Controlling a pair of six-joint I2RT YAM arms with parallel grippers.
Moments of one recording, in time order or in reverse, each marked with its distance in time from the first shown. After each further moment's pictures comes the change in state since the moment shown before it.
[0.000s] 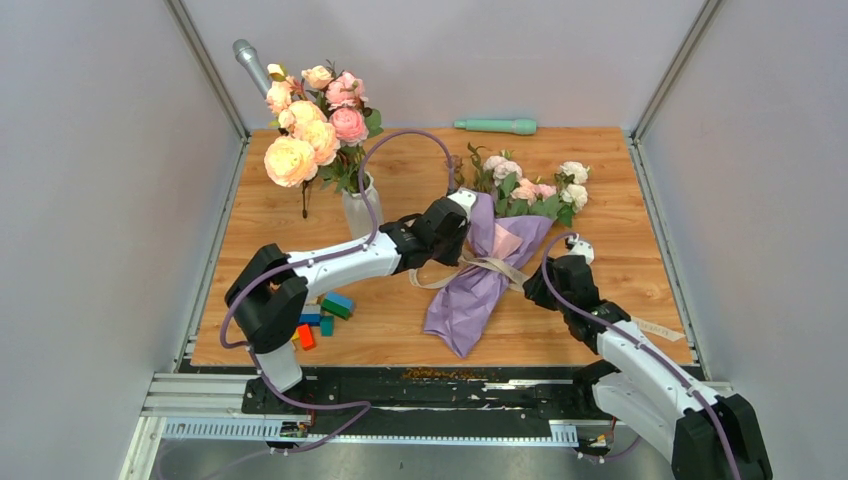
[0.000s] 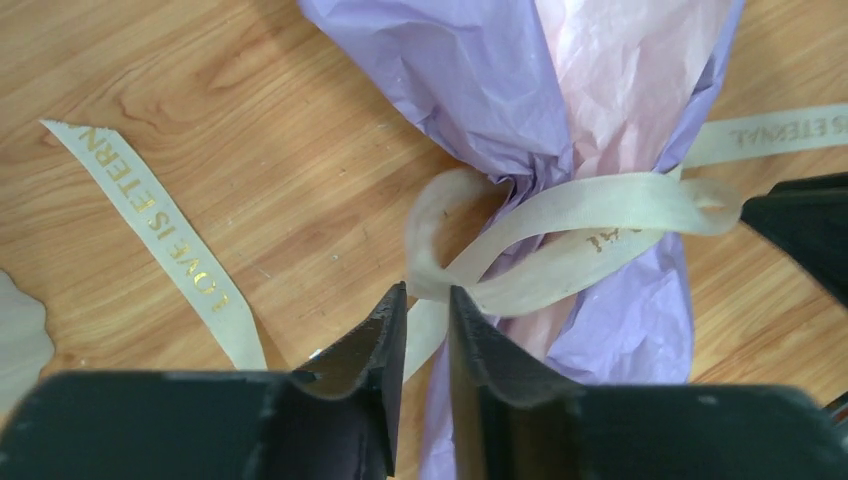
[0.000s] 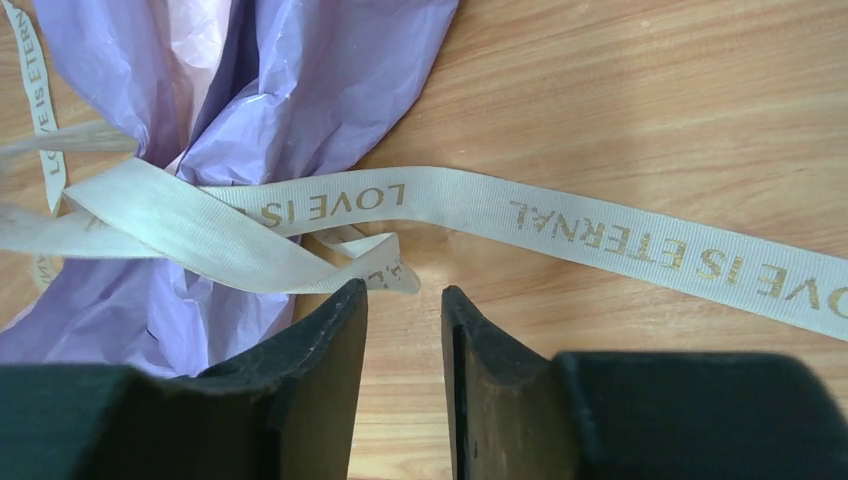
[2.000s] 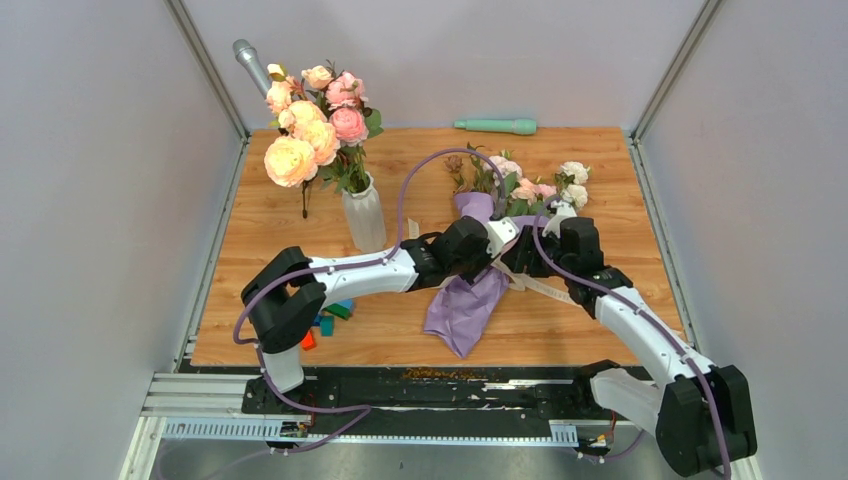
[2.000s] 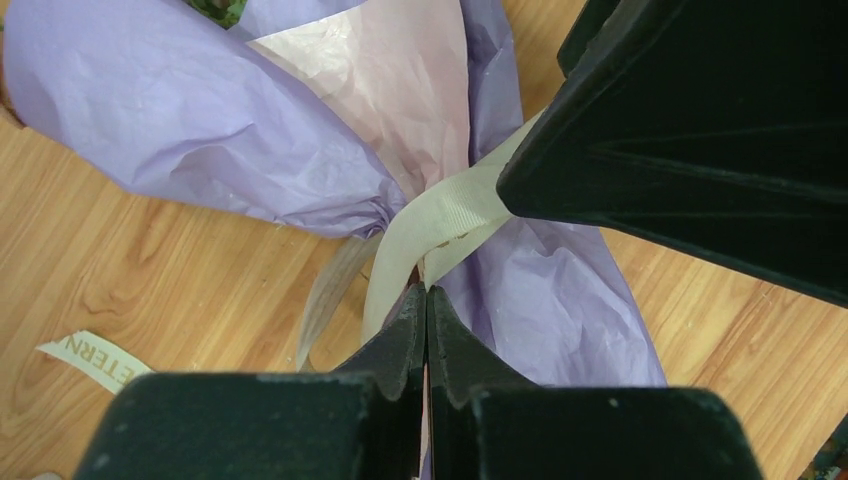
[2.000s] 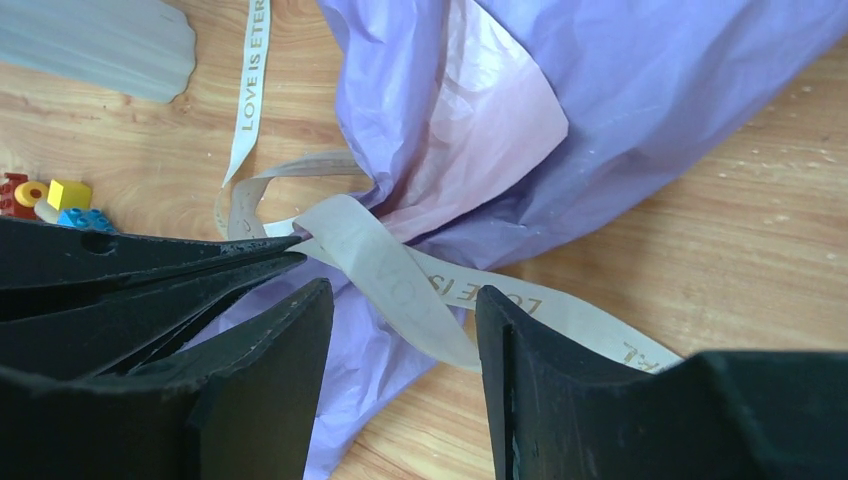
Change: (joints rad) left arm -0.120 0.060 -0.008 0.175 0.073 0.399; right arm -0.100 0.170 0.251 0.008 -0.371 -0.234
